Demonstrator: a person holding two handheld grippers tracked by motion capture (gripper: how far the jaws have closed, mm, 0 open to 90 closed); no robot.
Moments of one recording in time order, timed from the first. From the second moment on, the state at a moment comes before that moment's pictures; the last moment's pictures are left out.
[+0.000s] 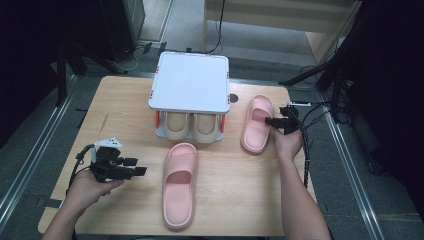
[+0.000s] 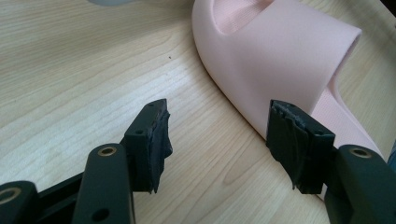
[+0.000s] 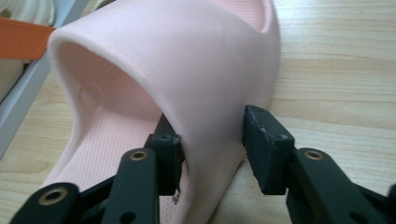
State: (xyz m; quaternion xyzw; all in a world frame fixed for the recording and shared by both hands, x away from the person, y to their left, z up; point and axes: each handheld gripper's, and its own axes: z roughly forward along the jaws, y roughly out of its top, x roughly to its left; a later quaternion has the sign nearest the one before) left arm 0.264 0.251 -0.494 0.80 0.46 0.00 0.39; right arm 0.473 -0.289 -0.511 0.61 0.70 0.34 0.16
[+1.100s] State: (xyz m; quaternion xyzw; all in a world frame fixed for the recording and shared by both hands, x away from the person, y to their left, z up) left arm 0.299 0.223 -0.489 0.82 0.41 -0.02 0.40; right arm 0.406 -0.275 -0.470 0.55 0.75 0.33 0.19
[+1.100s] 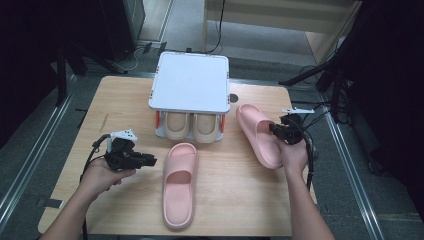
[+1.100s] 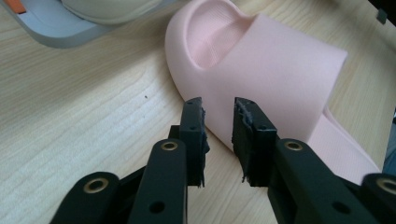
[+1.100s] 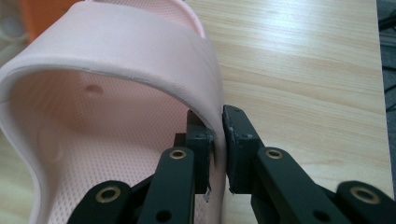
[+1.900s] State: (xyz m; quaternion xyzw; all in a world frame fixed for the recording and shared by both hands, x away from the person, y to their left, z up) left arm 0.325 0.196 -0.474 0.84 0.36 -0.02 0.41; right arm 0.297 -0.234 -0.459 0.49 0.79 0.33 0.16
